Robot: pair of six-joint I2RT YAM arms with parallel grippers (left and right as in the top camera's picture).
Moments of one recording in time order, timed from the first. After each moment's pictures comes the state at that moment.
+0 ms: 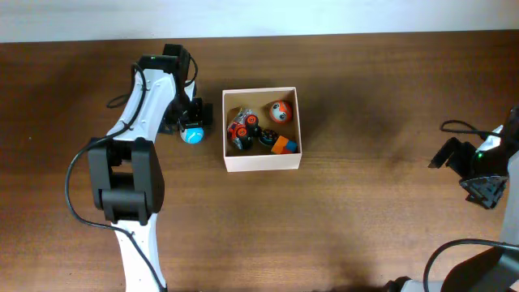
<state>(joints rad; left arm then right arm) -0.11 2.27 1.94 -1.23 0.05 -0.16 -0.56 1.55 1.36 -1.30 -0.14 0.23</state>
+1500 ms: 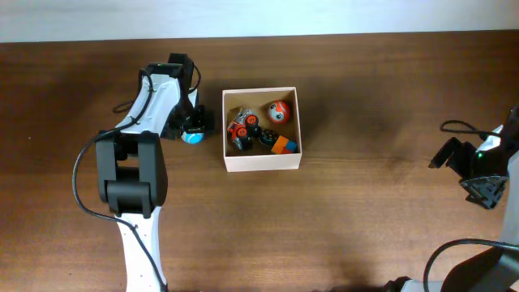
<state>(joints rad) -0.11 2.35 1.91 -1.16 0.04 -0.16 -0.56 1.55 1.36 -1.30 -0.14 0.23</state>
